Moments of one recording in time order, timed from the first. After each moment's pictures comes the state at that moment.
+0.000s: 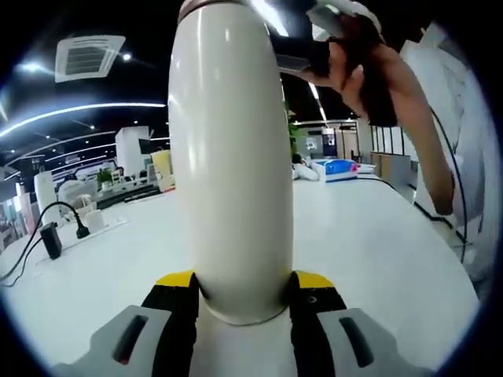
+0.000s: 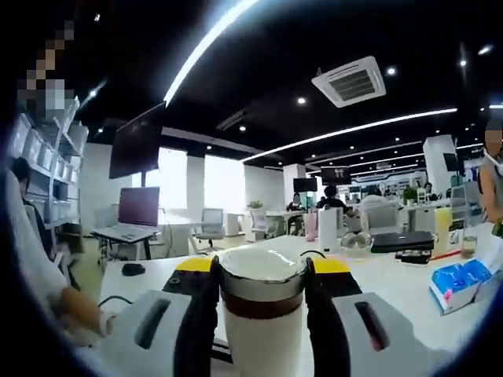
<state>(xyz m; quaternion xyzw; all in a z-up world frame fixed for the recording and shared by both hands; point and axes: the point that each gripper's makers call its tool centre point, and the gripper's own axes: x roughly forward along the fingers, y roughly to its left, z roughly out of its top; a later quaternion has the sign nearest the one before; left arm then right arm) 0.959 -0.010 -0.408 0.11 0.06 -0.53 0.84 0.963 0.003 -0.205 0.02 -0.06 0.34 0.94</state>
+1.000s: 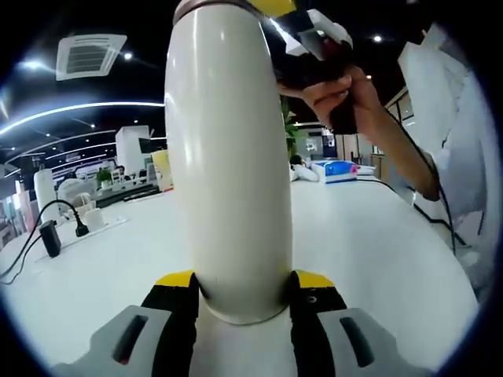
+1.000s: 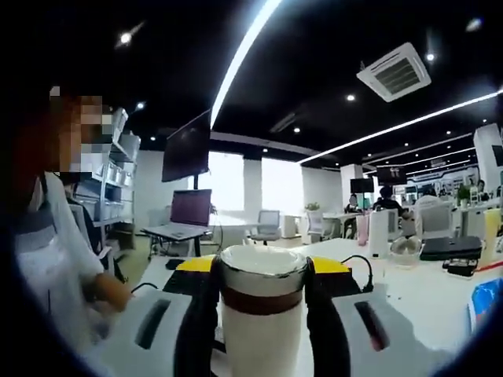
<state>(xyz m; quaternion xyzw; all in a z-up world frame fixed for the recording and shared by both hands) 0.956 -0.011 -0.408 0.11 0.06 -0.53 0.84 0.961 0.012 -0.209 0.03 -0.07 0.50 0.86</state>
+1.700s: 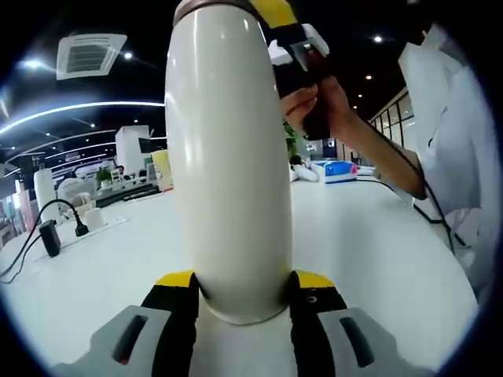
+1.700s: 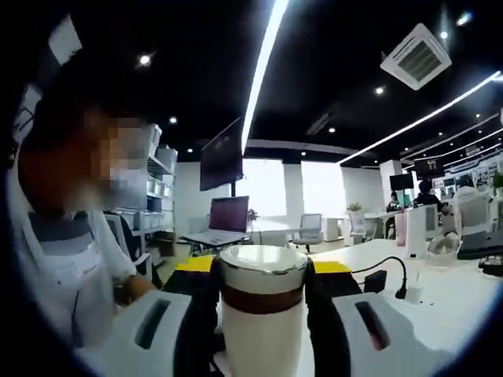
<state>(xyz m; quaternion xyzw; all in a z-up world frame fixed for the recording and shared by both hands) 0.958 -0.010 -0.408 0.11 0.06 -0.53 0.84 0.959 0.016 -0.209 0.06 -0.07 0.61 0.79</state>
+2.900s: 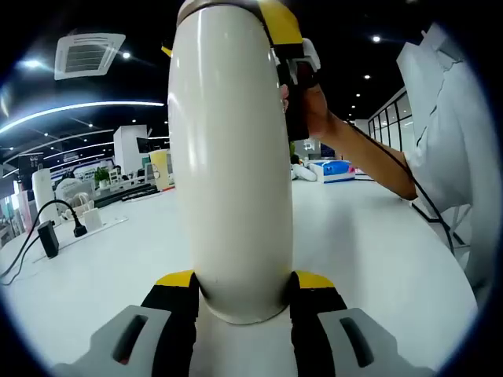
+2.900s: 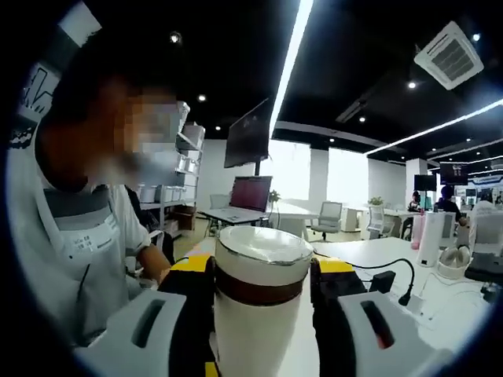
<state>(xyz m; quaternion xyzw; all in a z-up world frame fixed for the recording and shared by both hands) 0.959 -0.012 -0.409 0.11 0.06 -0.53 0.84 0.955 0.020 -0.225 -0.03 -0.05 0.64 0.77</state>
